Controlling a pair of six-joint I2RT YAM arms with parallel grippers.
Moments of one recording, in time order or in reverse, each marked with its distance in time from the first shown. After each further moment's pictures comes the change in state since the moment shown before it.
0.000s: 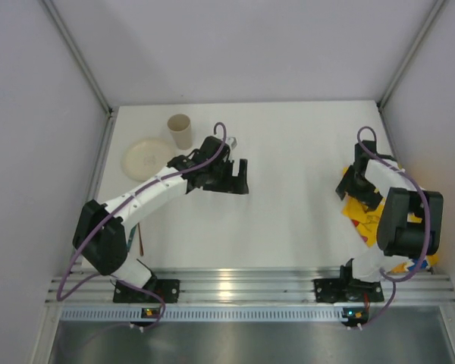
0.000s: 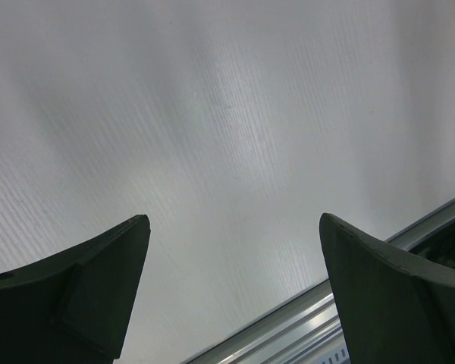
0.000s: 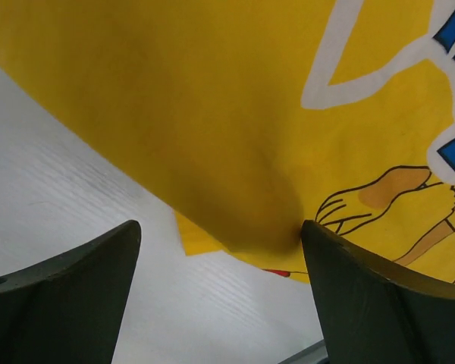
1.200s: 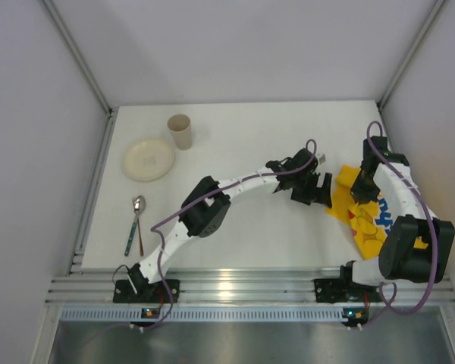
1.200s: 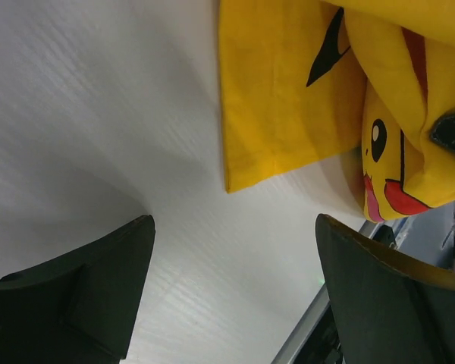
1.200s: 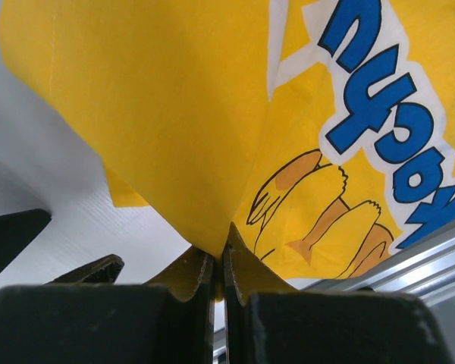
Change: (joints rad) left arm -0.290 0.943 0.892 0.136 0.238 -0.170; right arm -0.001 -0.139 0.014 -0.152 -0.066 -0.062
